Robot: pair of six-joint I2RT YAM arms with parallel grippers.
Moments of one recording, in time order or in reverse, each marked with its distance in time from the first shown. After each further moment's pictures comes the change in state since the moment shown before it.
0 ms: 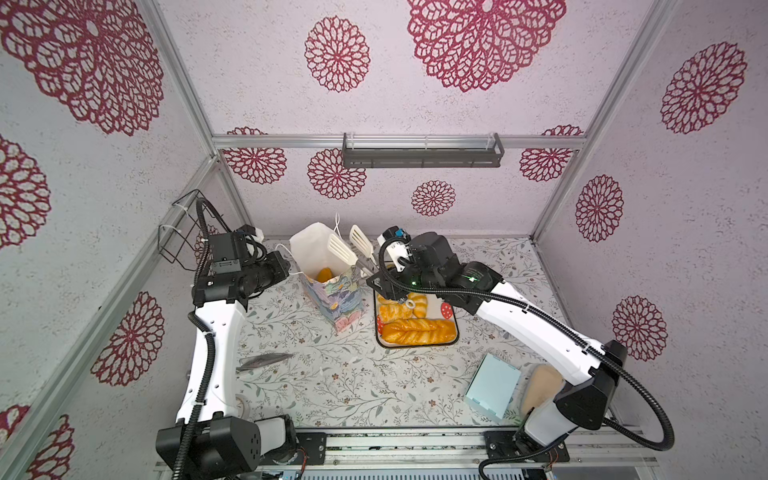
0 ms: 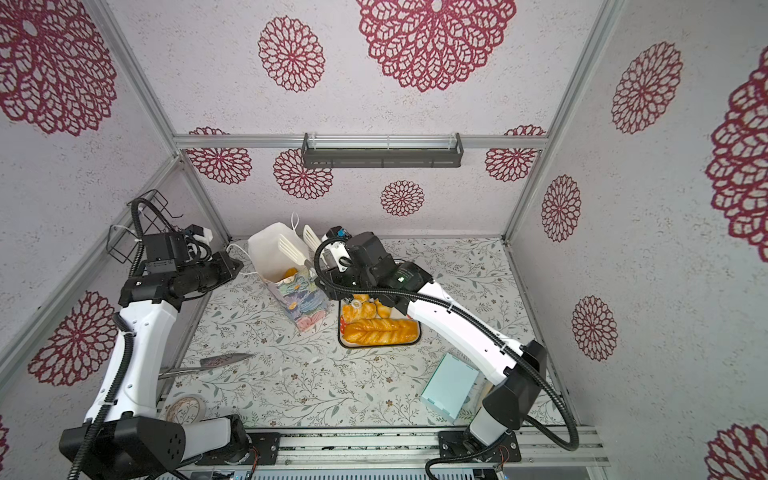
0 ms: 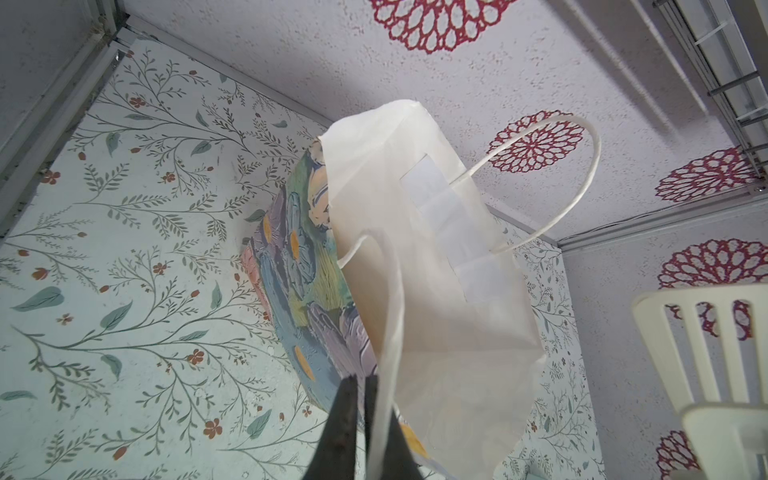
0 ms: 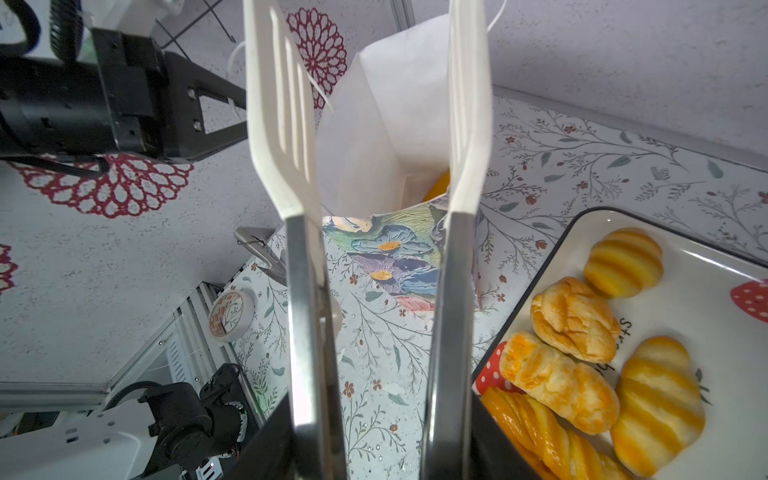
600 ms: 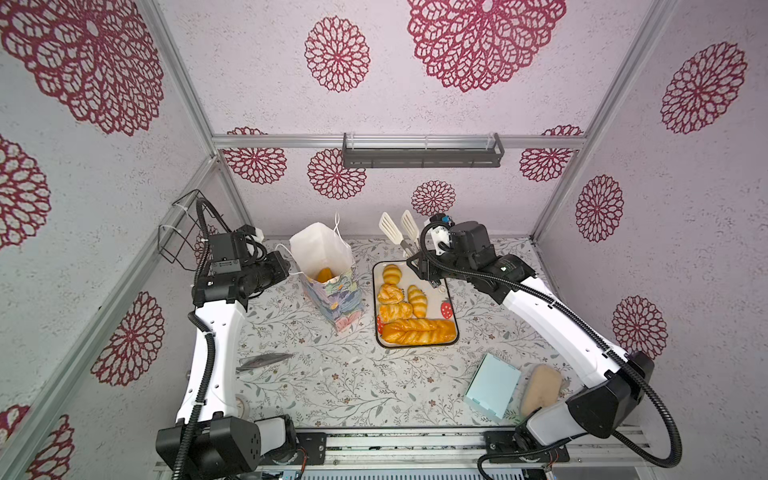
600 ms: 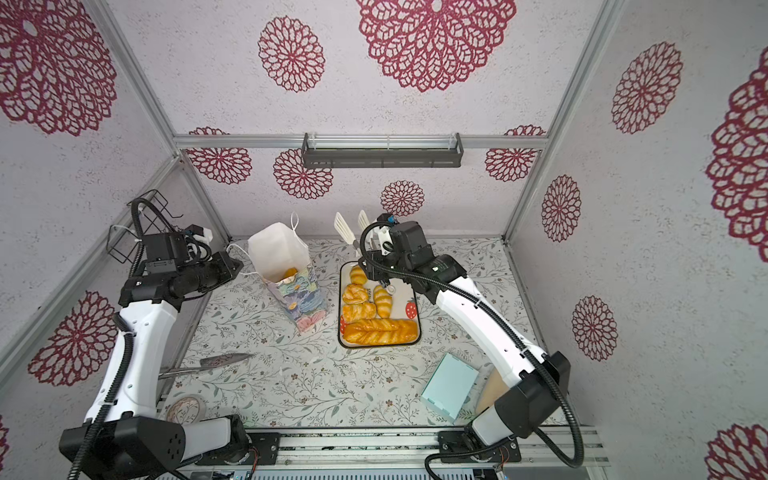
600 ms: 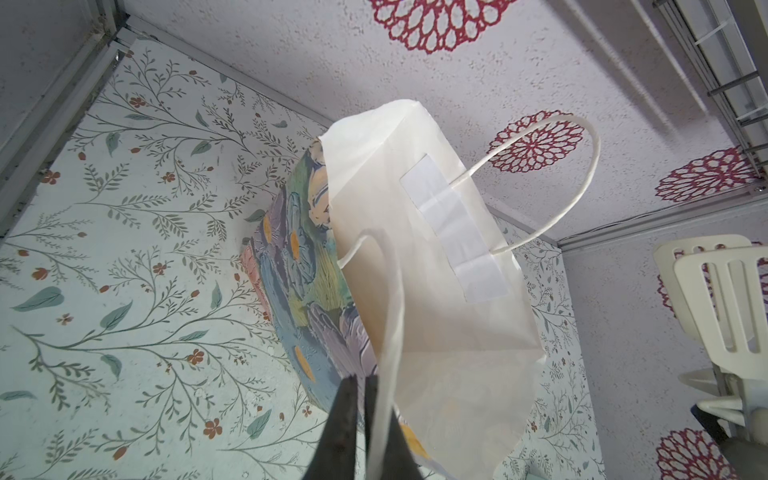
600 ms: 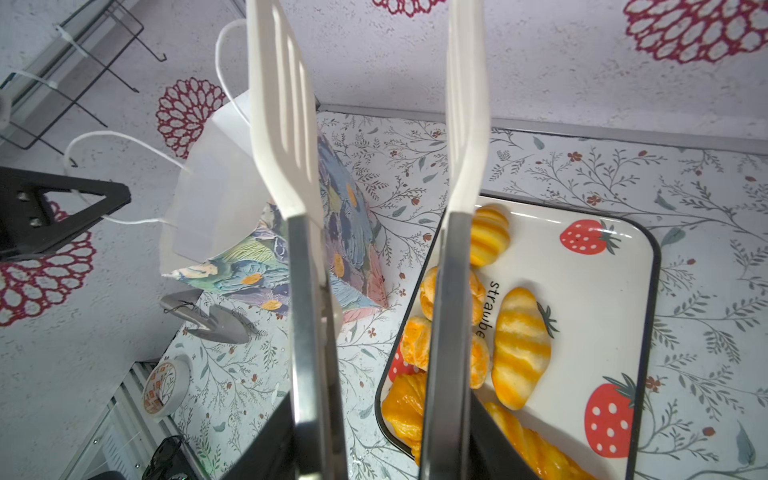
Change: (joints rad) left arm 0.000 0.000 0.000 0.000 0.000 0.000; right arm -0.234 -0.064 -0.101 -0.001 0.005 0.054
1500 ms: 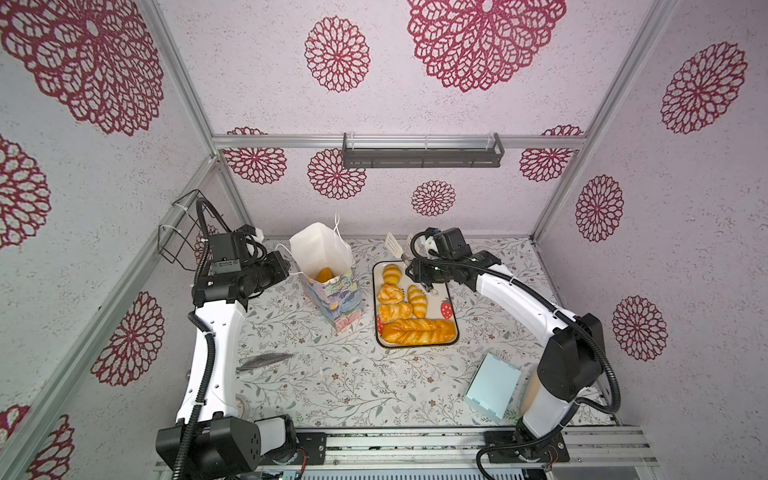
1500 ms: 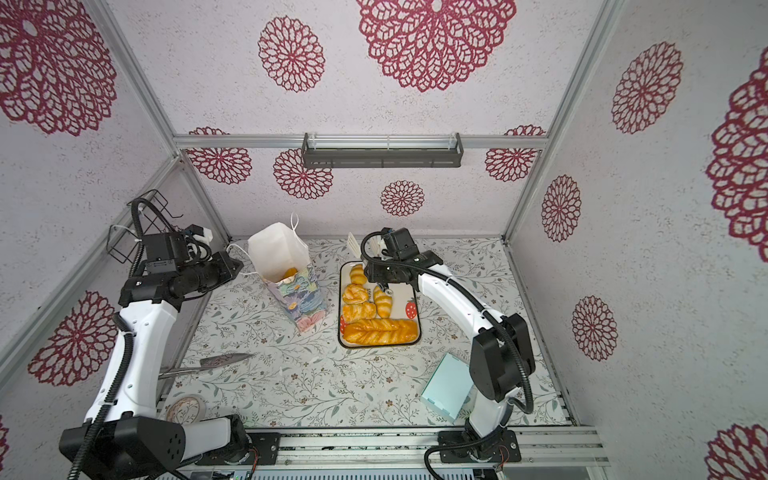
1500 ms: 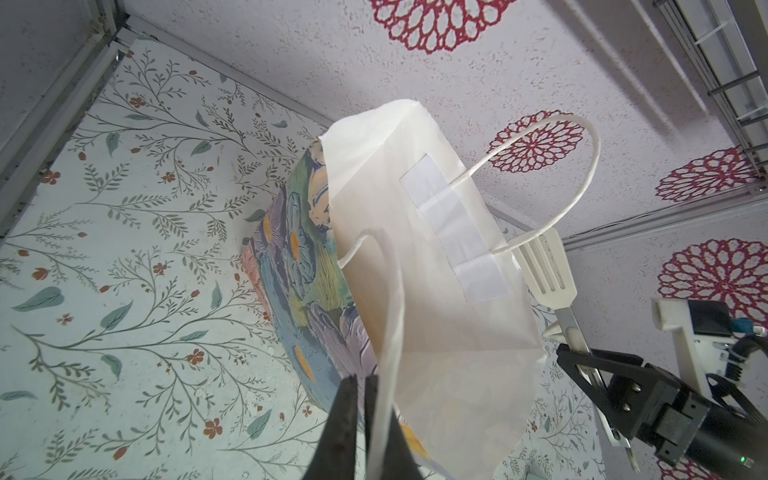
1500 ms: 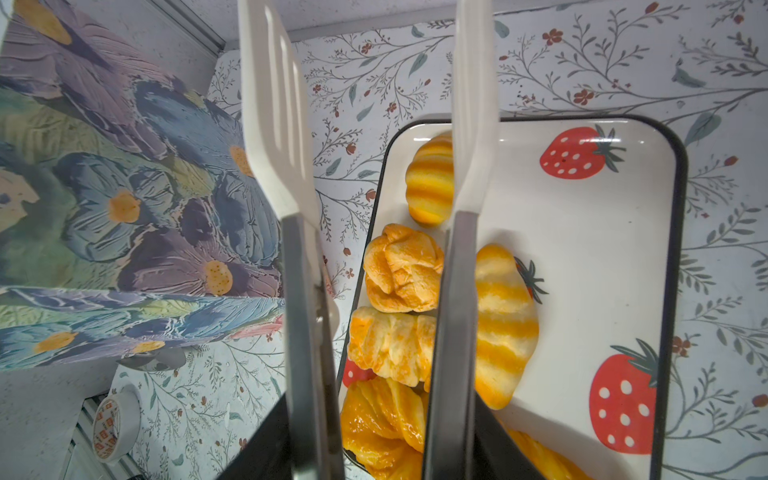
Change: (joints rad) left arm 0.000 0.000 0.000 0.000 0.000 0.001; right arm -0.067 0.240 -0.019 0.032 -0.024 0.065
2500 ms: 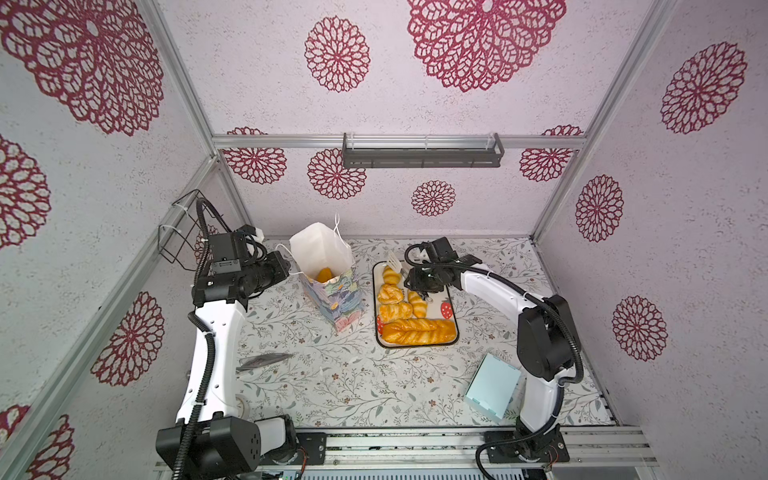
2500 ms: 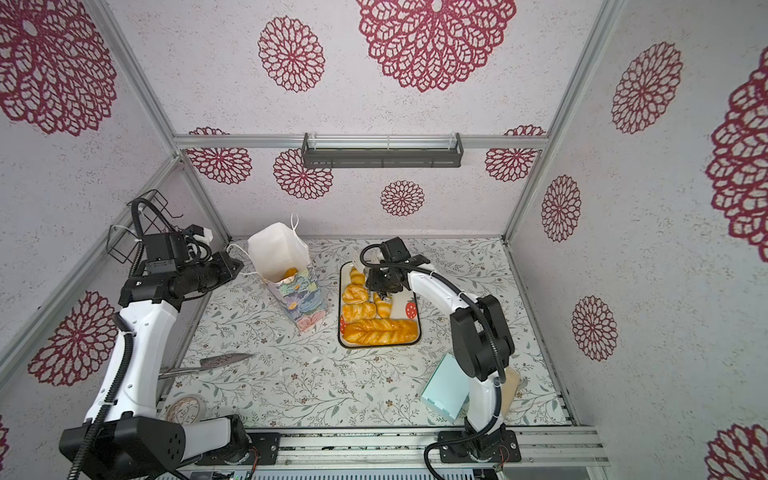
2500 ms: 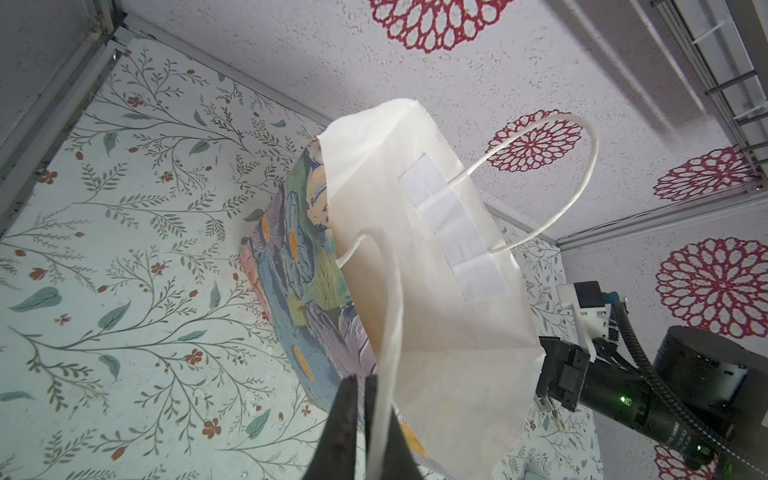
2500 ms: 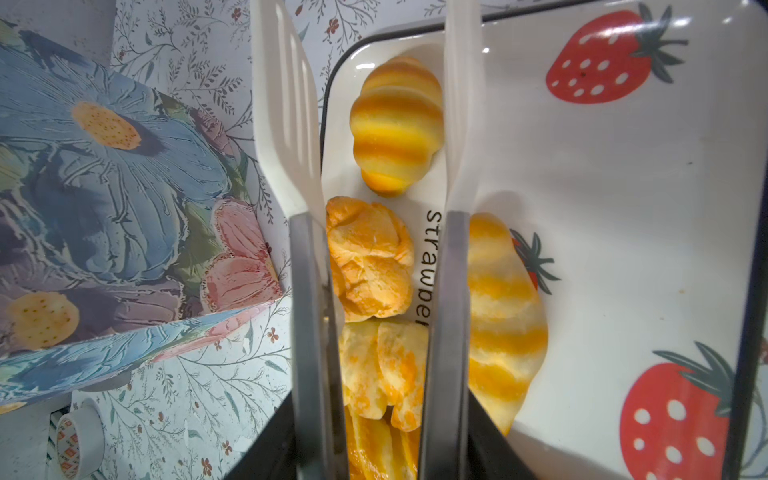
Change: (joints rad) left arm 0.000 0.000 0.000 0.000 0.005 0.000; right arm -0.021 0.173 0.000 0.021 -0.036 0.027
